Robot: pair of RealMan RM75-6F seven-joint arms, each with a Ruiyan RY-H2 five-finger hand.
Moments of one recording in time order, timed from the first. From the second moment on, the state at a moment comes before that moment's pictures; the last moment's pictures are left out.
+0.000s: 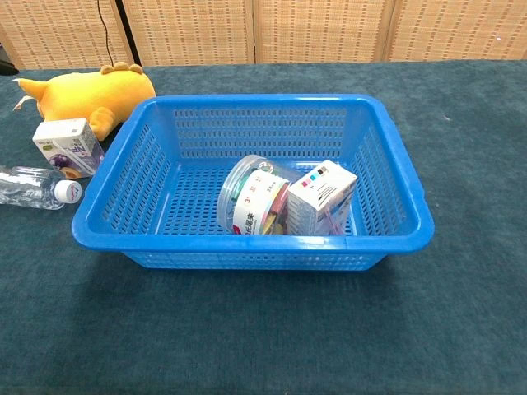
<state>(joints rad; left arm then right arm) -0.42 -1.22 0.05 -1.35 1.61 1.31 -0.25 0.07 -0.98 0.04 -1.63 -1.63 1.54 0.25</state>
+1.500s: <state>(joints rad) -0.24 -0.94 -0.06 -1.84 1.48 1.42 -0.02 0.72 -1.16 0.17 -1.94 -1.49 0.82 -0.20</state>
